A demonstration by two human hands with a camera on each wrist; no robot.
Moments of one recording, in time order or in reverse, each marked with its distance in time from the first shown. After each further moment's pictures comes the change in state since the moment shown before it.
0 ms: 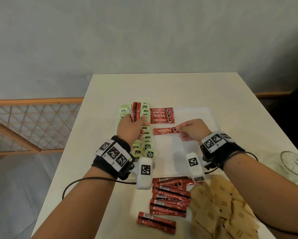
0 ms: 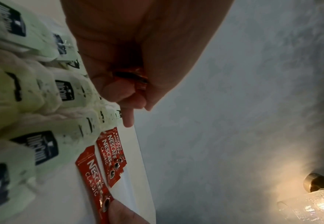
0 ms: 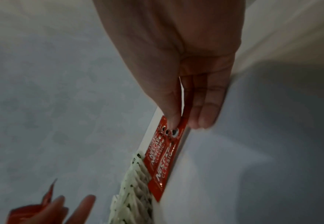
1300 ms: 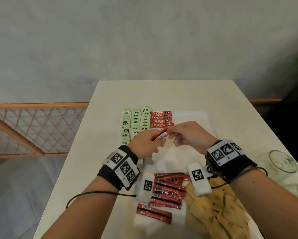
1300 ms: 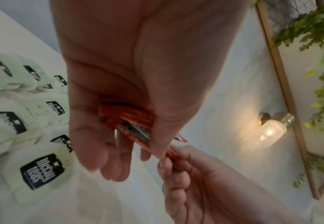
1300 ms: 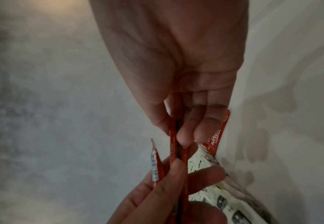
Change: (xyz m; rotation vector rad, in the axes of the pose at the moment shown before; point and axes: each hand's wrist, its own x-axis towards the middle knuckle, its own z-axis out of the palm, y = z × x) left_hand -0.056 0.003 0.011 0.516 -0.463 0.211; right_hand -0.083 -0.037 0.004 0.126 -0.256 -0.119
